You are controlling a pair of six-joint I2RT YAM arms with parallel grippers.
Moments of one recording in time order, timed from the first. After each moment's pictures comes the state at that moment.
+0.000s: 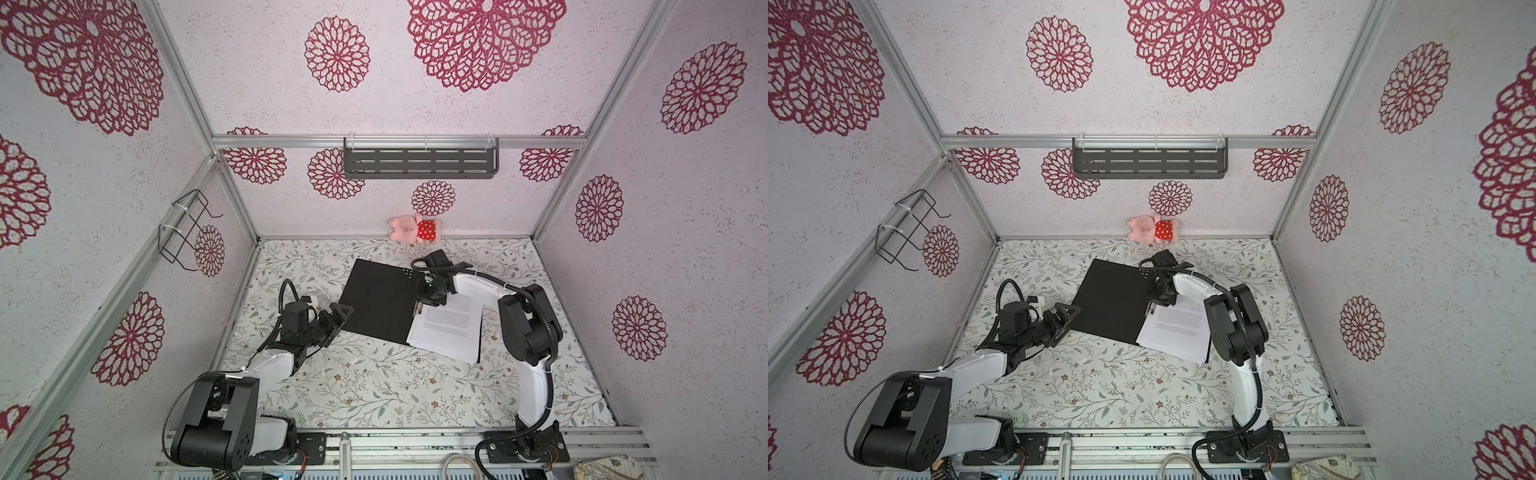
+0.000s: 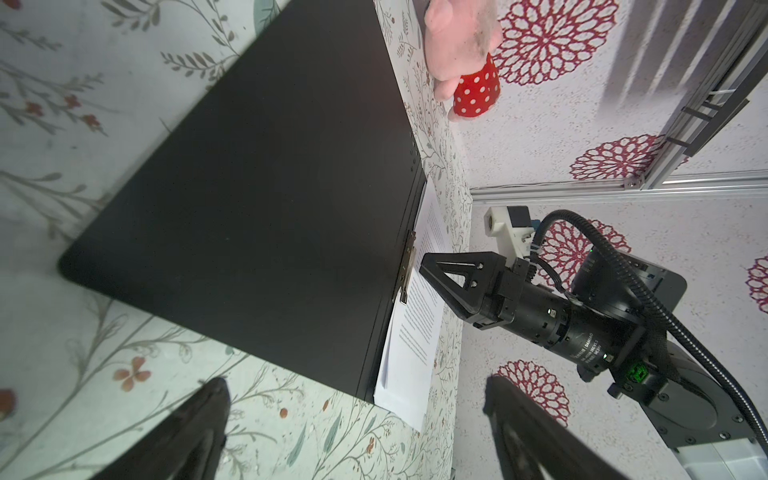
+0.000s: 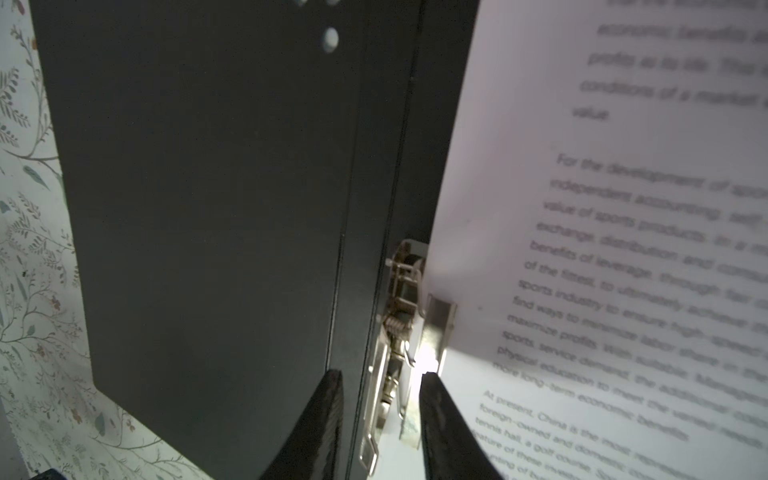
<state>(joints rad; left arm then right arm) -0.12 1.34 0.43 0.34 0.52 -1.01 0.50 2.09 1.58 -0.60 -0.17 0.63</state>
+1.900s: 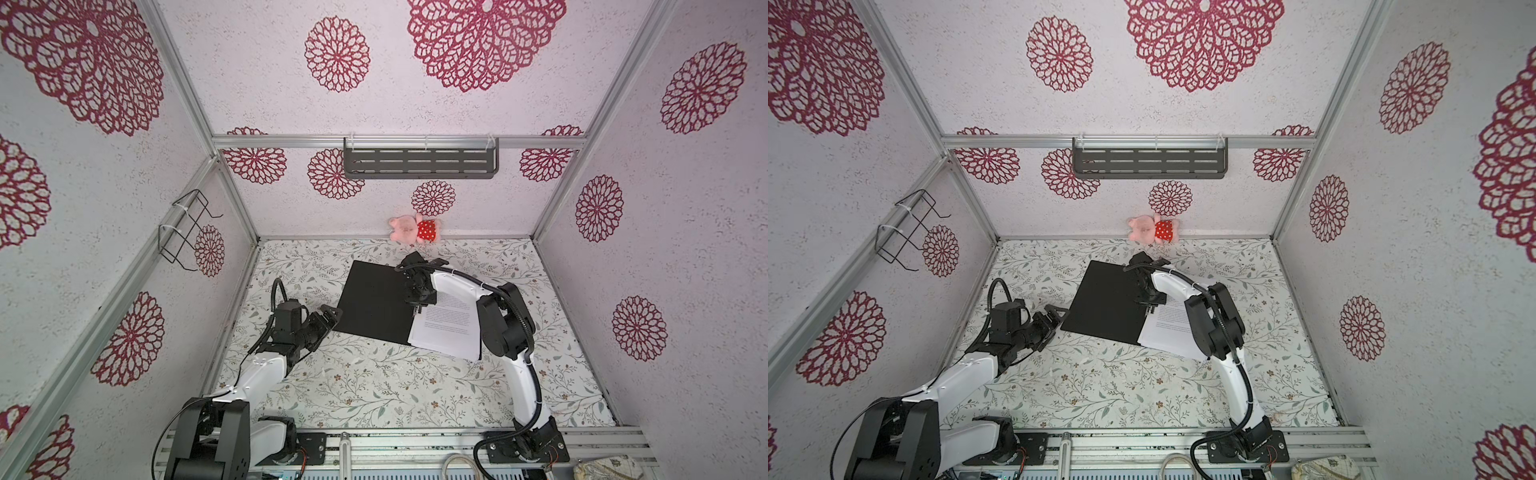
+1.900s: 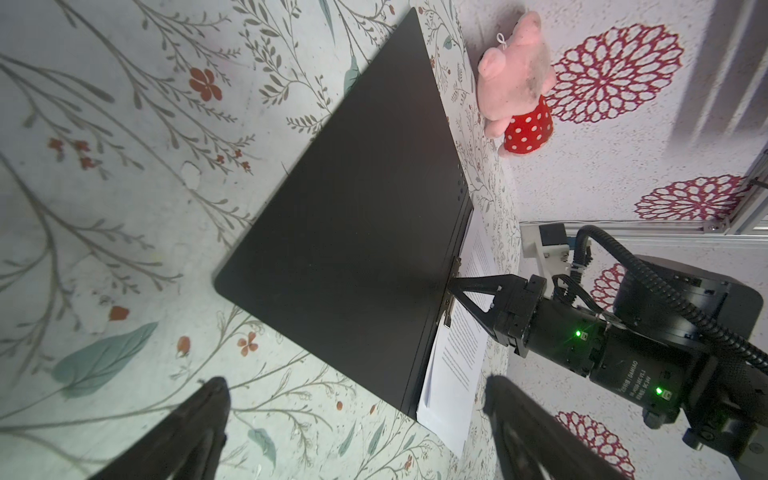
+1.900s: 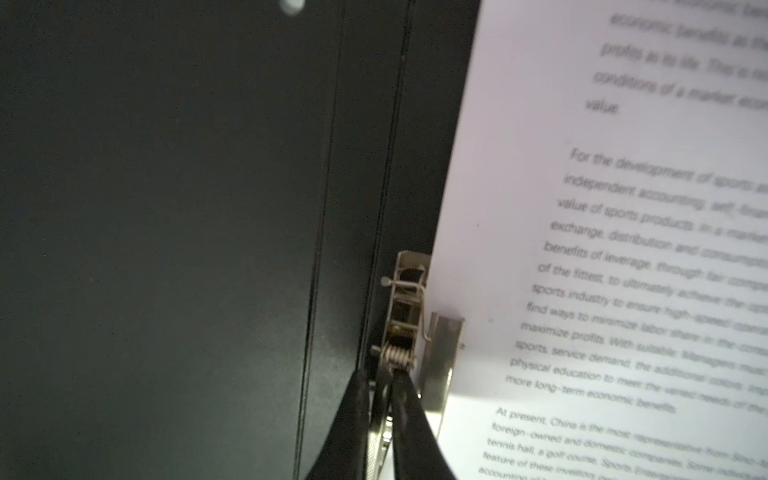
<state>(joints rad) -0.08 1.21 0.46 0.05 0.39 -0.93 0.60 2.25 1.80 -0.83 0.08 0.62</state>
